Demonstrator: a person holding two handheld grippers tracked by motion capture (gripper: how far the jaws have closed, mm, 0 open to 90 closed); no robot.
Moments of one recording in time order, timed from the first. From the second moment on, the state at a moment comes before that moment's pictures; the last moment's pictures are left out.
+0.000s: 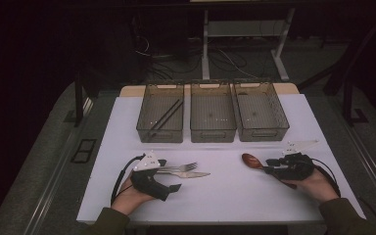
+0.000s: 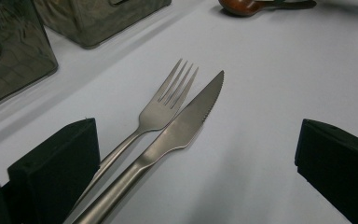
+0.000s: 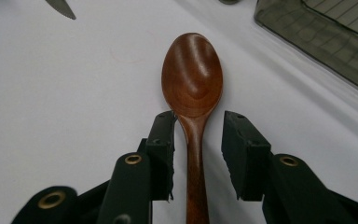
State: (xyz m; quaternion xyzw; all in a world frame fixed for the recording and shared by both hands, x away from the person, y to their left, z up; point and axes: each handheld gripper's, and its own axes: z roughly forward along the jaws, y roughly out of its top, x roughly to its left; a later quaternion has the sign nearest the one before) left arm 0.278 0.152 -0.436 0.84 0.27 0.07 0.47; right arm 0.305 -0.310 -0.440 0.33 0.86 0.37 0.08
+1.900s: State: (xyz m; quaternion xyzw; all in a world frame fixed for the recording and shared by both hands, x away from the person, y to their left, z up) left arm 0.278 0.153 -0.435 0.84 0.27 0.07 0.47; right arm 0.316 -0.295 -0.398 0.31 0.86 0.40 0.08
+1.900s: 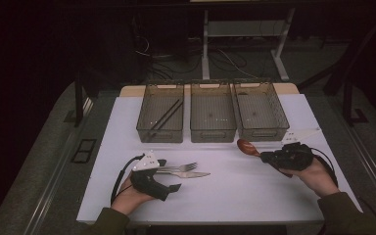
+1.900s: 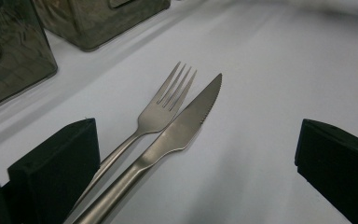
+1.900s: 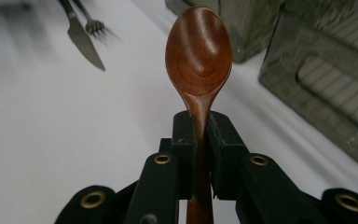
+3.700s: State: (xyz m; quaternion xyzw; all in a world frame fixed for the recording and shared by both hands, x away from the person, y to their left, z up) left arm 0.277 0.152 -0.433 0.84 0.25 0.07 0.47; right arm 0.484 -0.142 -0.374 0.38 0.85 0.36 0.10
